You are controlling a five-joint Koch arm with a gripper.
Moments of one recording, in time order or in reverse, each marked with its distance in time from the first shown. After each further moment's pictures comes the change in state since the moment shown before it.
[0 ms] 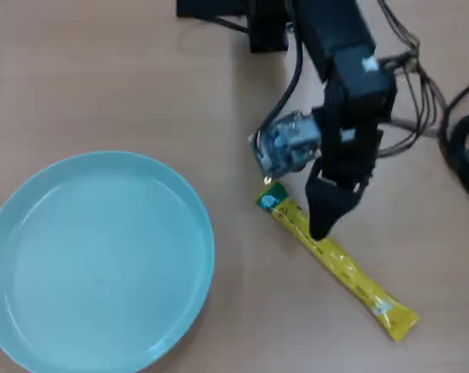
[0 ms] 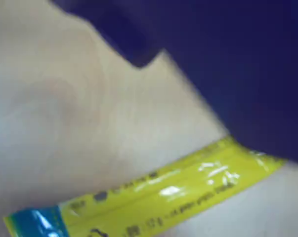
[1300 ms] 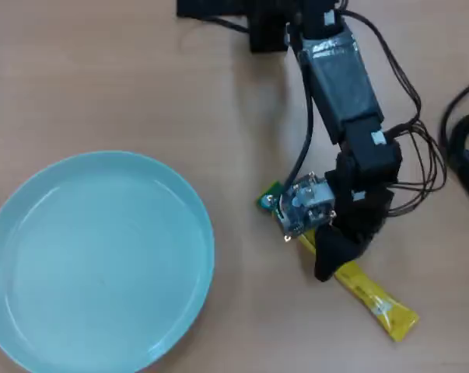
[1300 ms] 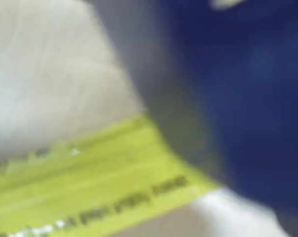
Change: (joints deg) arm -2.2 -16.8 -7.8 -11.3 12.7
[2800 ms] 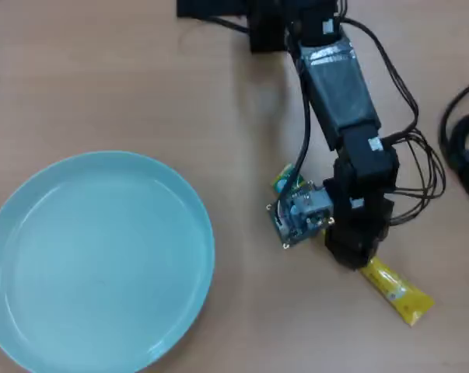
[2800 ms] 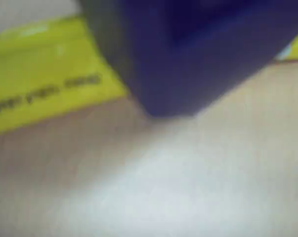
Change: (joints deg) arm 0.7 -3.2 -3.5 -2.8 -2.7
